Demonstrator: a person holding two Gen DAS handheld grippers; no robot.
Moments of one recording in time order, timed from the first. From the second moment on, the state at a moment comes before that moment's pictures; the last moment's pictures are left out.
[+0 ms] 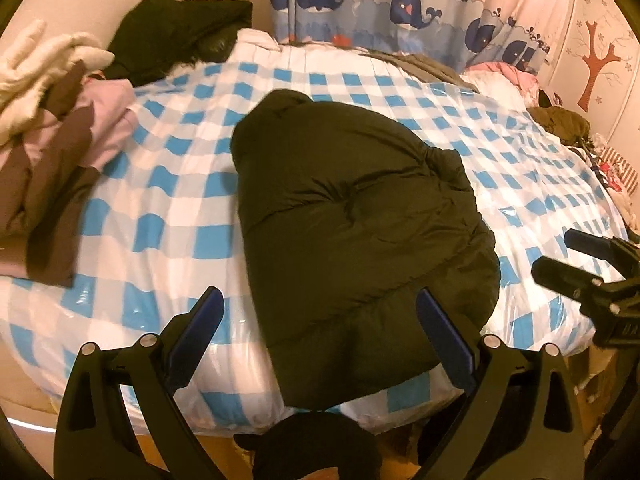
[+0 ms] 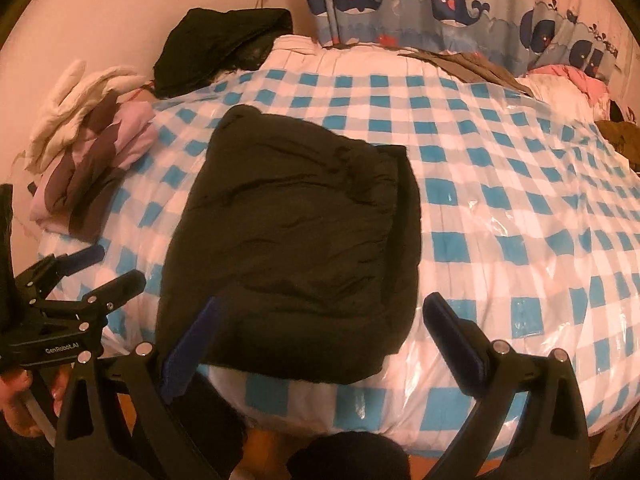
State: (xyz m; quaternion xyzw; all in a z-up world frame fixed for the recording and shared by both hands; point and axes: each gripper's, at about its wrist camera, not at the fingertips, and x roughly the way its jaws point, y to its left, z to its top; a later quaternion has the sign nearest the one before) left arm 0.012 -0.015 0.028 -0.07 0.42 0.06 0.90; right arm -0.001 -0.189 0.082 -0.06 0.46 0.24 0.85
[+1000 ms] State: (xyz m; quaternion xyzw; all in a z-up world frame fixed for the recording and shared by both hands) left arm -0.001 -0.004 0.024 -0.07 0.44 0.07 0.89; right arm -0.012 -0.167 0.068 -0.09 0.49 0.24 0.83
